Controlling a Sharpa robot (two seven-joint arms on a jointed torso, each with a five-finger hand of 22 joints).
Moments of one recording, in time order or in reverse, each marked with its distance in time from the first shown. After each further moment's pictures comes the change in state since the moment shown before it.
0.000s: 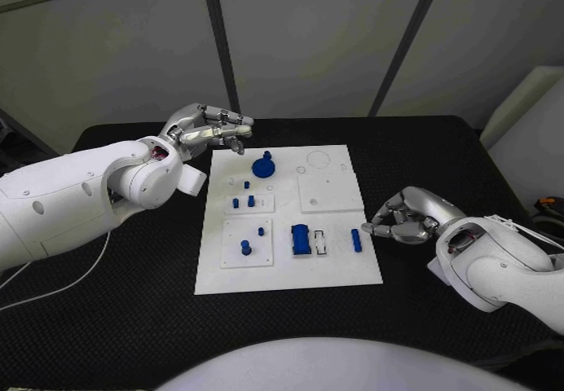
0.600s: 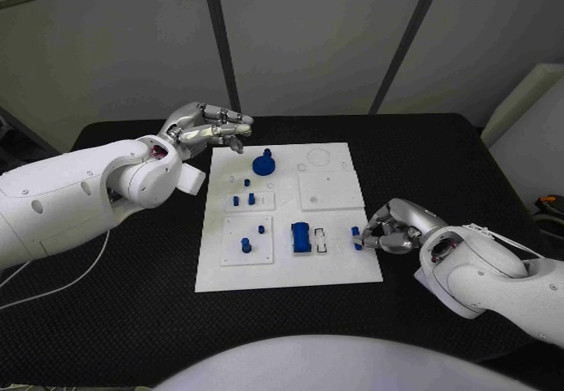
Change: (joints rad) left arm -0.004 -0.003 0.000 0.002 0.000 0.000 0.000; left_hand 0.000 0.000 0.000 0.000 0.000 0.000 0.000 0.000 0.000 0.000 0.000 0.000 0.000 0.000 0.000 0.000 0.000 0.000 0.000 0.000 0.000 0.000; right arm -0.050 0.066 0.000 -0.023 -0.024 0.020 -0.074; right_hand 0.054 0.011 -0.027 -0.010 0.008 0.000 0.000 0.021 0.033 0.000 -0.007 -0.007 -0.001 -0.004 -0.004 0.000 0.001 0.000 0.000 -0.007 -0.005 -0.003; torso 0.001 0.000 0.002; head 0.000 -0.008
